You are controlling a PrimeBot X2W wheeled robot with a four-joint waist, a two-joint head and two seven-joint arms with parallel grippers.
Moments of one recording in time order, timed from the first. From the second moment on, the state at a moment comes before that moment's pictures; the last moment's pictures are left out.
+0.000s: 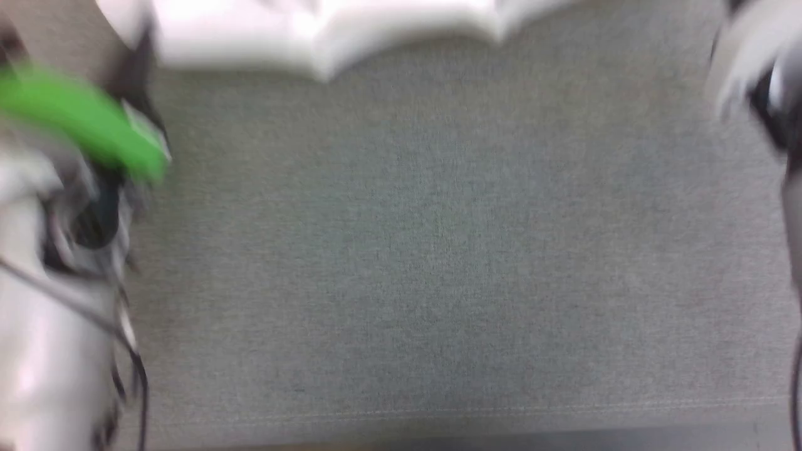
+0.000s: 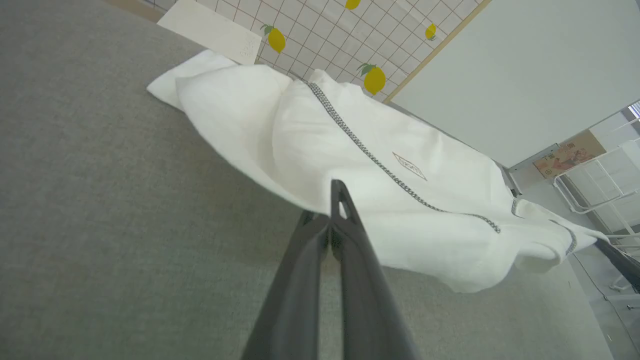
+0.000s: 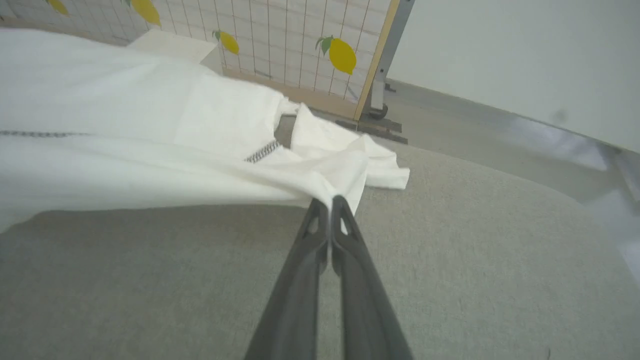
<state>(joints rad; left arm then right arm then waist) -0.66 0.39 -0.11 0.10 -0.95 0.02 0.27 -0.92 -0.31 0.09 0.47 0.18 0.13 0.27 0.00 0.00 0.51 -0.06</state>
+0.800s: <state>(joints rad) 0.10 0.30 -0.18 -0.05 -1.07 0.12 0.34 0.08 -0.07 -0.28 -0.16 0.12 0.13 0.70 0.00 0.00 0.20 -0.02</state>
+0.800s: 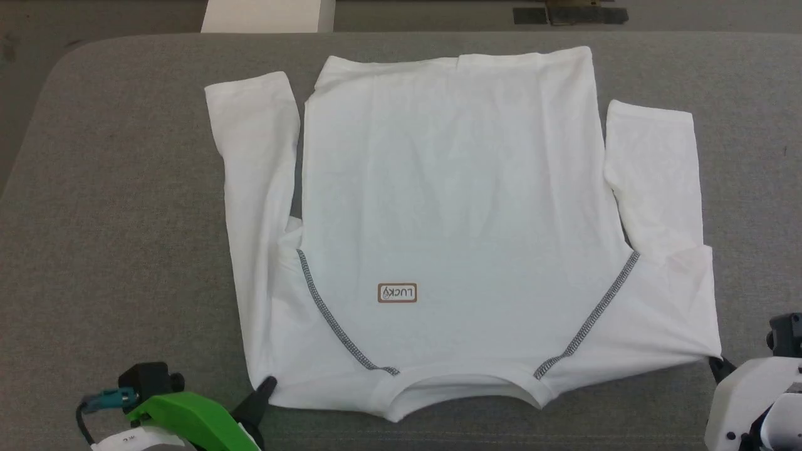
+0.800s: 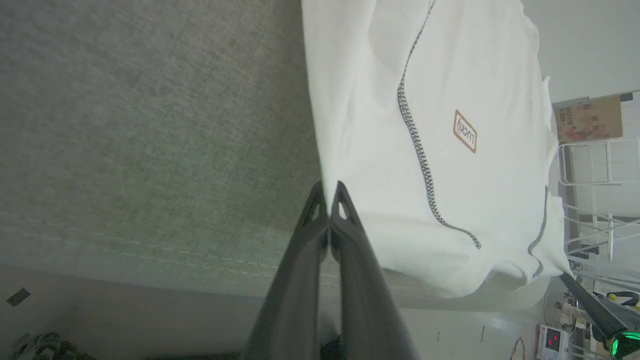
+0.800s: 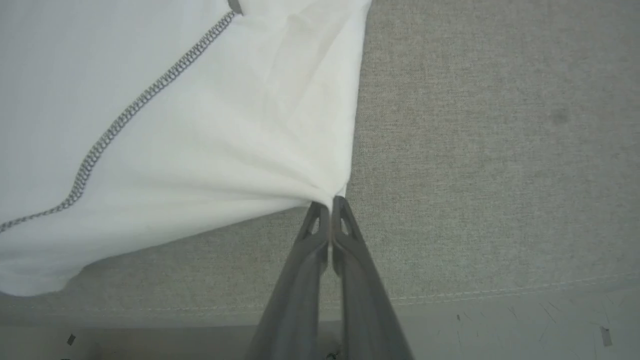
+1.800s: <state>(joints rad) 0.07 0.26 -0.17 0.02 -0.98 0.08 0.11 0.10 -0.05 -0.29 -0.02 0.13 0.13 0.42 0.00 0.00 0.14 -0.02</state>
